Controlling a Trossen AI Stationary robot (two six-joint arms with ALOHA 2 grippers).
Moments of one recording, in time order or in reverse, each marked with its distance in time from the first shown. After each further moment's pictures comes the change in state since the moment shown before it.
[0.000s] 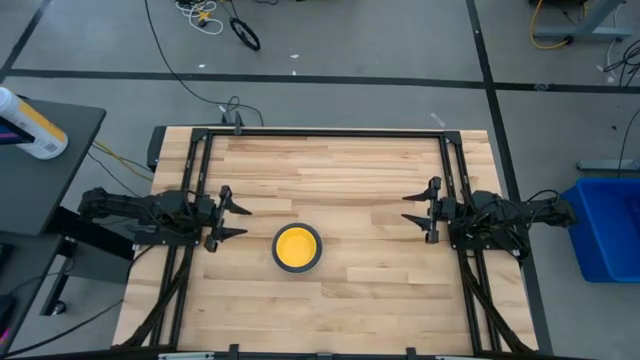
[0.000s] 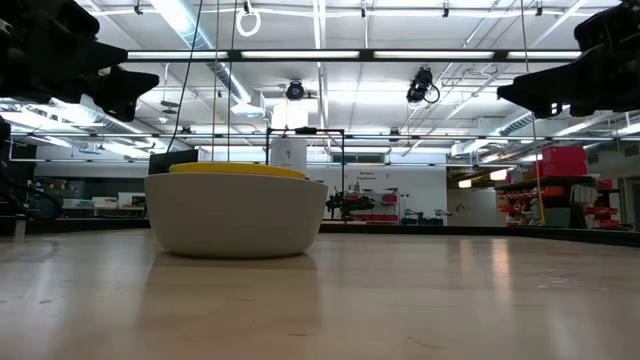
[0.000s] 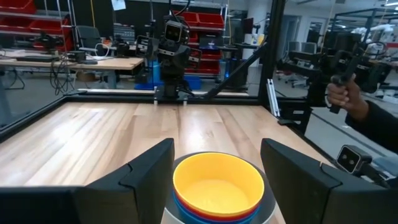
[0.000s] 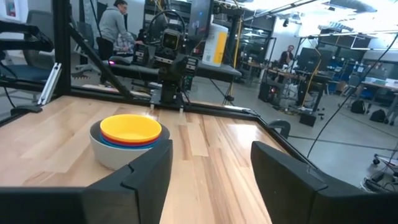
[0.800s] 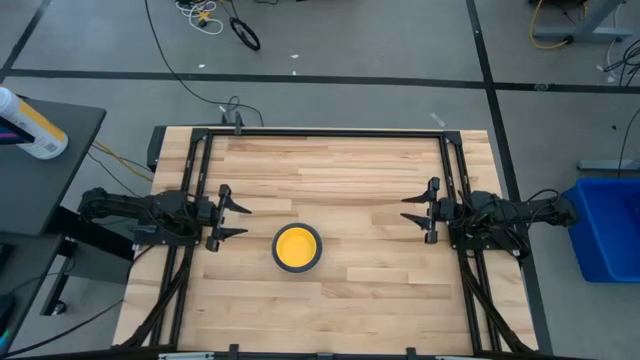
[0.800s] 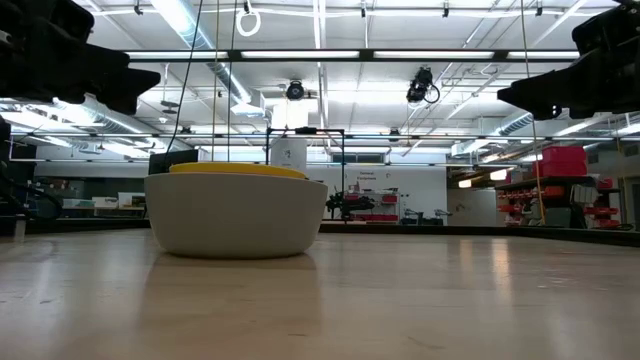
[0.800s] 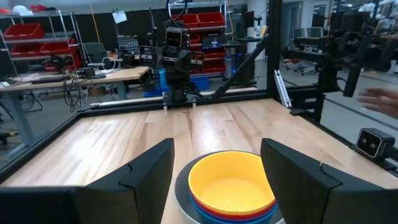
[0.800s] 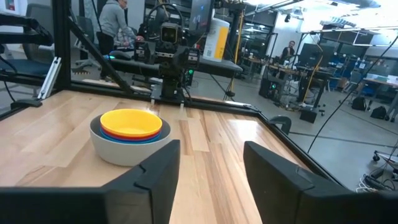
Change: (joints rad) left arm 0.000 0.002 -0.001 0.004 -0.011 0.129; right arm 0.000 0.025 0.000 0.000 -0.001 0.000
